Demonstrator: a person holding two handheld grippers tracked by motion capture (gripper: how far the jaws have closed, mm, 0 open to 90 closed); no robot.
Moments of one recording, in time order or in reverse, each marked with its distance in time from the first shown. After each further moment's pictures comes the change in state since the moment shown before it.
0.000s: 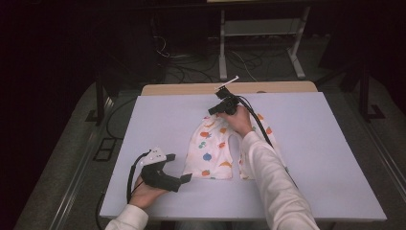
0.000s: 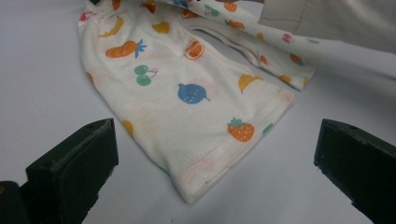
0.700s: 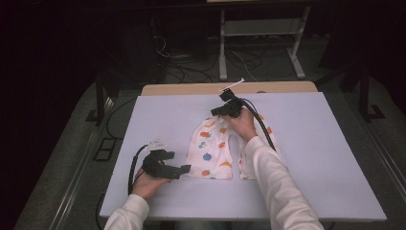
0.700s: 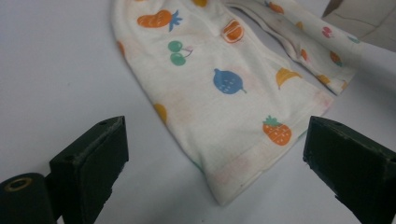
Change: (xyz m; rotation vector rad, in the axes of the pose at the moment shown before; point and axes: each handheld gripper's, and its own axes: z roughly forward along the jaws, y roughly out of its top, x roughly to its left) left arm 0.024 0.009 0.013 0.144 0.055 -0.154; right arm 0.008 -0.015 -0.018 -0.068 -0.015 -0.012
